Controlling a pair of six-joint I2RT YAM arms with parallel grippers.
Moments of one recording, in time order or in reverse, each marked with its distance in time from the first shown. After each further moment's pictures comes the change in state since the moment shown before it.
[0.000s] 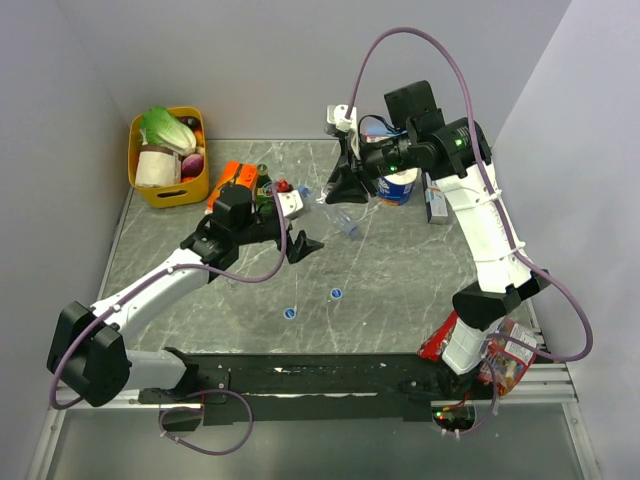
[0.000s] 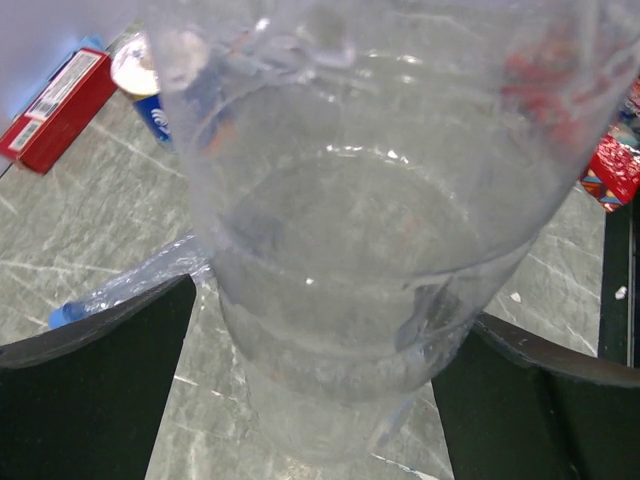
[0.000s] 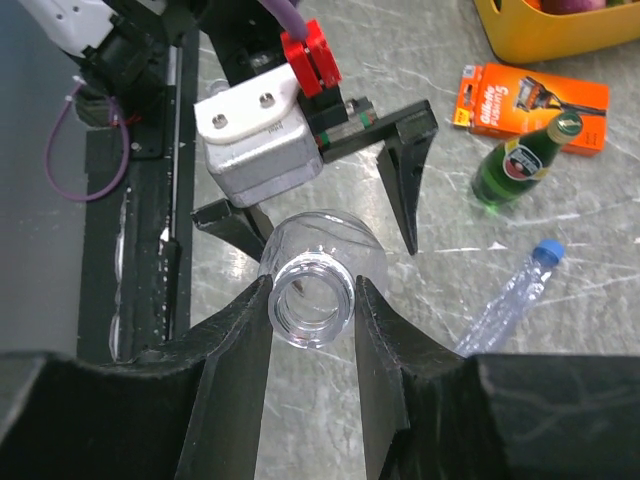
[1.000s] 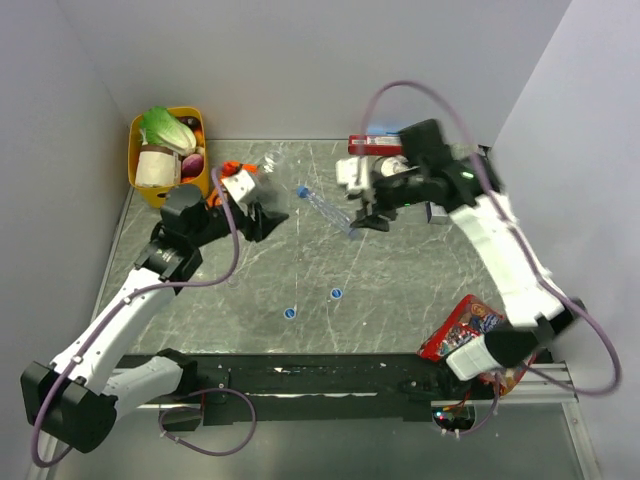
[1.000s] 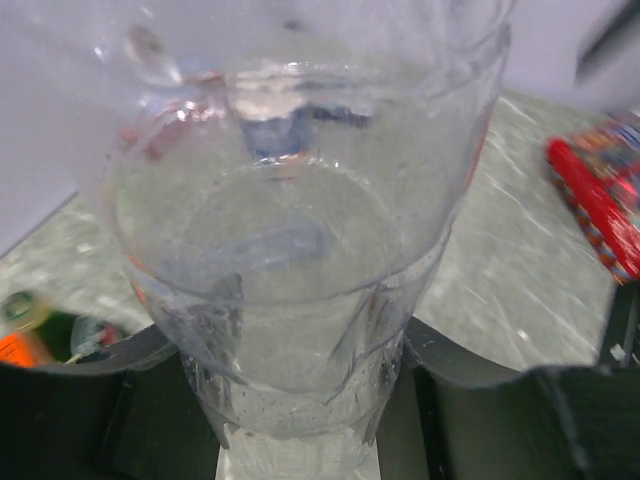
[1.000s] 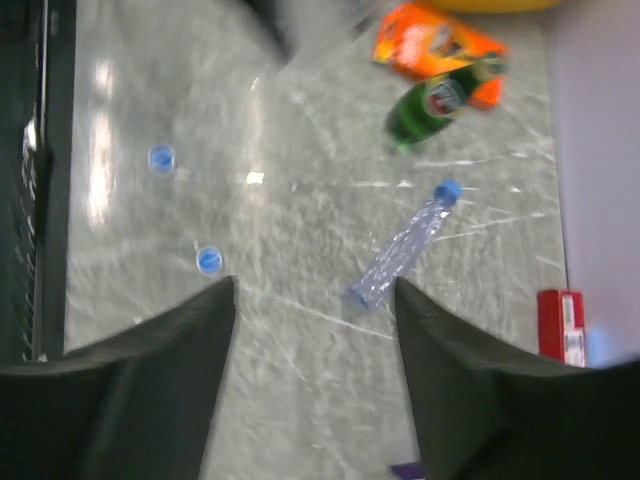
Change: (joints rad) left arm 0.138 -0.238 -0.011 -0.091 -0.013 -0.126; right arm -0.047 -0.297 -0.492 0.176 0.150 -0.307
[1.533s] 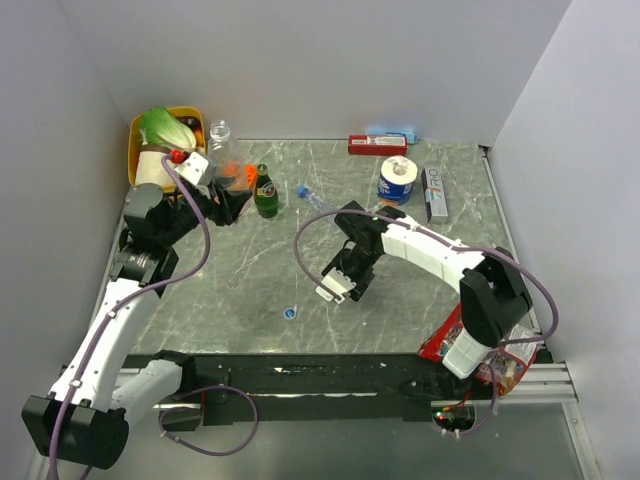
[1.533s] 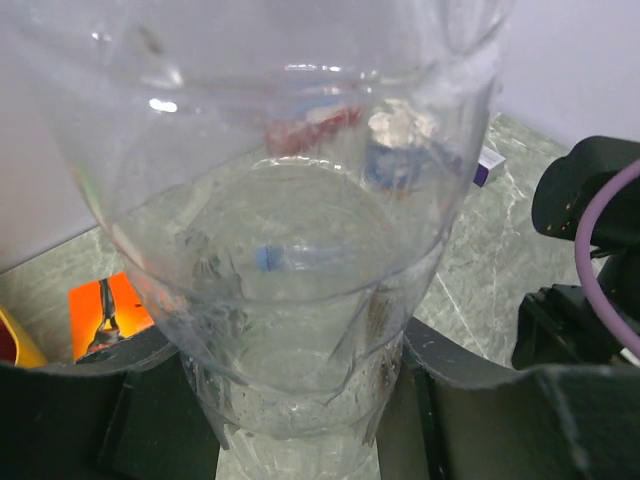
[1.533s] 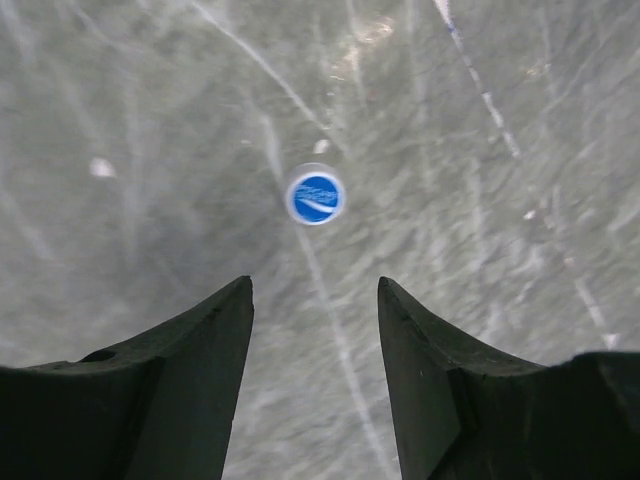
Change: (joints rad) left arm 0.222 -0.088 0.021 0.000 -0.102 -0.124; right arm 0.190 0.181 -0.628 0.122 0.220 -0.881
